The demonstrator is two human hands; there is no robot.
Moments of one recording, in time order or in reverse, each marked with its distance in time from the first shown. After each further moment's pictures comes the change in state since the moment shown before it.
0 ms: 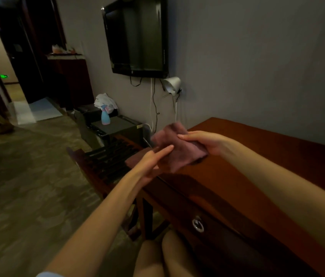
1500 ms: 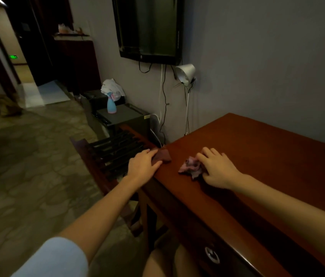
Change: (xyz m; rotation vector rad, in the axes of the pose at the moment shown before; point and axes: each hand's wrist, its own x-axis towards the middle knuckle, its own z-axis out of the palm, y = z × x) left_hand 0.091 -0.035 -0.089 1.557 0.337 0.240; right_hand 0.048 0.078 -0.021 -1.561 0.309 -0.199
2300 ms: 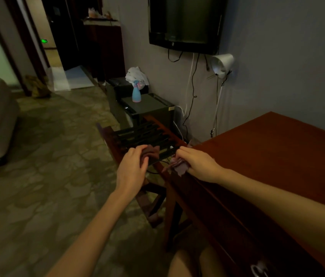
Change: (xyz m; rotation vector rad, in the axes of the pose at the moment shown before) left_hand -0.056 -0.104 -0.024 -0.237 0.354 -0.120; right_hand 0.103 -0.105 0.029 0.332 0.113 -0.475
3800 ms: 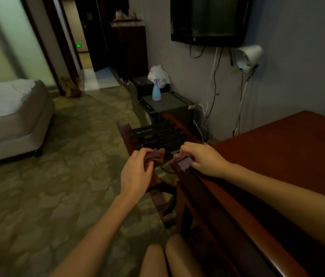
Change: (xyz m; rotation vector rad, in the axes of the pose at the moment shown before) left_hand -0.012 0.007 0.003 0.115 0.020 -0.147; right_hand 0.024 0.020 0.008 0.115 0.026 -0.103
